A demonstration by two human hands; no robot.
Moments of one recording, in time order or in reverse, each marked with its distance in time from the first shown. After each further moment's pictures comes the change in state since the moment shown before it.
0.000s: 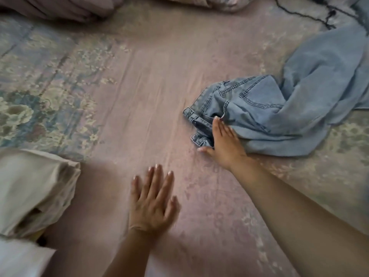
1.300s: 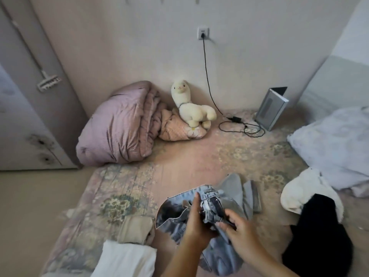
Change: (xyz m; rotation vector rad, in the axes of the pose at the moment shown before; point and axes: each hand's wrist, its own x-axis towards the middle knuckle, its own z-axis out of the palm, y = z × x) left_hand -0.051 0.183 -0.524 -2.020 -0.705 -0.809; right_hand -0.499 -0.200 -0.231 1.086 0.436 -0.001
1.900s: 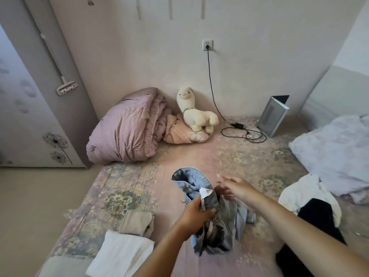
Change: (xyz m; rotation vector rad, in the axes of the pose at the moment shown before) left_hand -0.039 -0.016 0.006 1.007 0.122 0.454; right_hand 0.030 -0.073 -0.070 0.009 -0.167 0.290
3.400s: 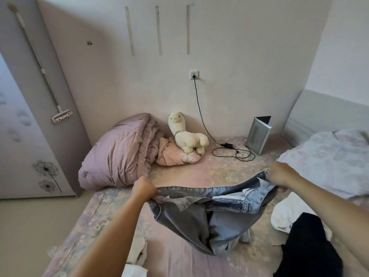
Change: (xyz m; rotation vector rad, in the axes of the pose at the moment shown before) left_hand 0.043 0.085 -0.120 0.564 0.378 -0.247; right_hand -0.034 -0.035 -0.158 -0.781 0.455 0.057
